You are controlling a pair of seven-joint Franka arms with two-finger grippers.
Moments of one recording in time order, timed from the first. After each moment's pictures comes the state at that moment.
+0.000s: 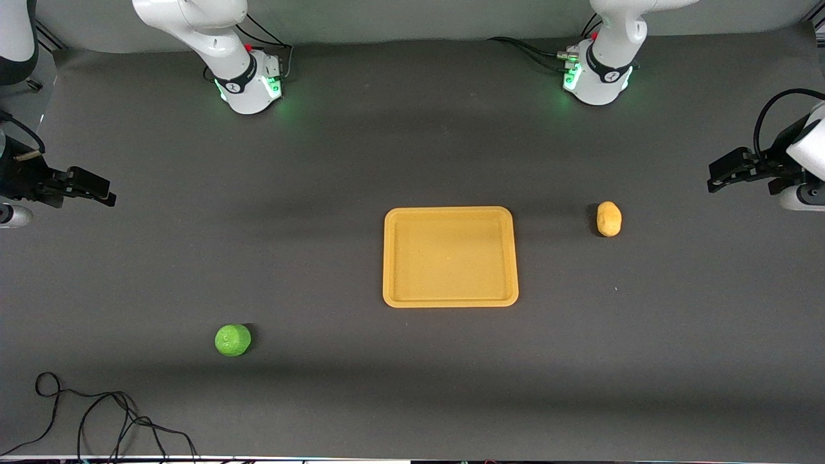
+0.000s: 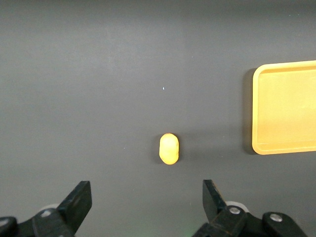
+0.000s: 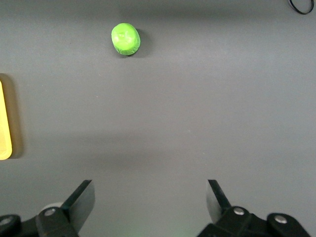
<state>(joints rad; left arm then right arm) 0.10 0.01 -0.12 -1.60 0.00 1.58 0.04 0.00 0.03 -0.05 -1.61 0.00 1.59 -0.04</state>
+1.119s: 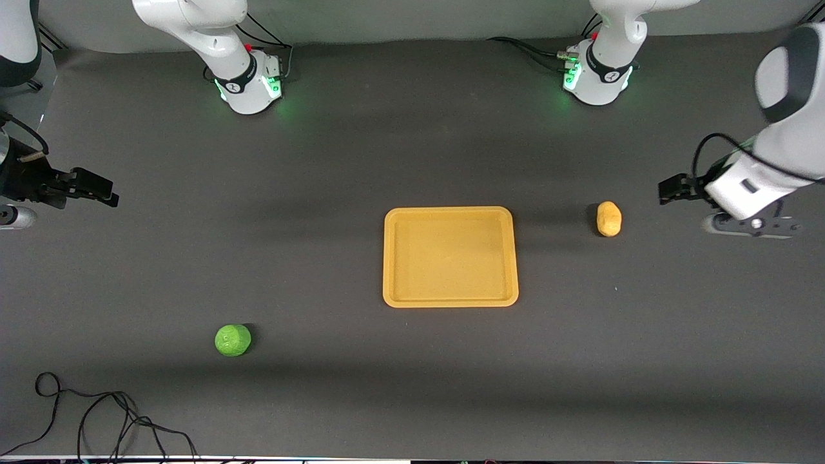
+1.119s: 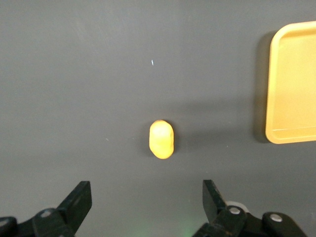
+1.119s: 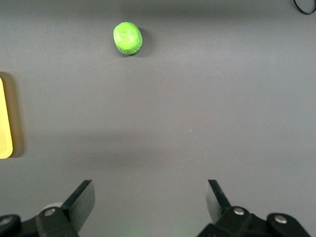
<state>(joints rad) 0.05 0.02 -0.12 -1.93 0.00 1.79 -0.01 0.00 0.03 -0.04 -1.61 0.00 1.59 -0.03</state>
